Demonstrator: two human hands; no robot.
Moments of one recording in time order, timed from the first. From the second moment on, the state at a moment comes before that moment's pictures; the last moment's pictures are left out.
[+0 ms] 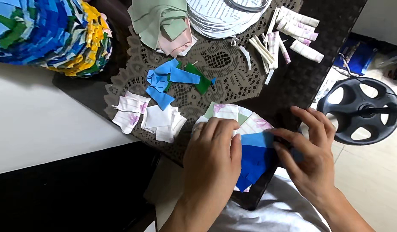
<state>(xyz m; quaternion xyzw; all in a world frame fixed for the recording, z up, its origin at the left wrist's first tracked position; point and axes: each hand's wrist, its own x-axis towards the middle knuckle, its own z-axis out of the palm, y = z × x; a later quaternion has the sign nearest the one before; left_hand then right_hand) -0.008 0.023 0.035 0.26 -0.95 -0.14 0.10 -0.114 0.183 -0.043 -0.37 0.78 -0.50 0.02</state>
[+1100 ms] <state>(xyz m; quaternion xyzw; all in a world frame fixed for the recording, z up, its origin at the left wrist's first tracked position) 0.005 0.019 0.011 0.32 -0.93 -0.15 0.07 -0.102 0.187 -0.053 -0.28 0.79 -0.54 0.09</state>
